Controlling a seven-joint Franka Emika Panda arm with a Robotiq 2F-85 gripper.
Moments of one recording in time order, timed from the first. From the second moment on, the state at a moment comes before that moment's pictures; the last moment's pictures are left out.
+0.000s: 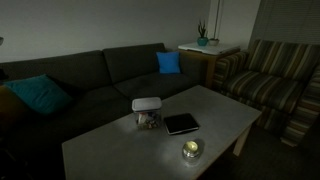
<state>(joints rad) 0.23 -0.20 -0.14 -2.12 0.37 2.38 -0.90</state>
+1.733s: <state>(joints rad) 0.07 0.37 0.05 -1.84 0.18 2.41 -0.80</state>
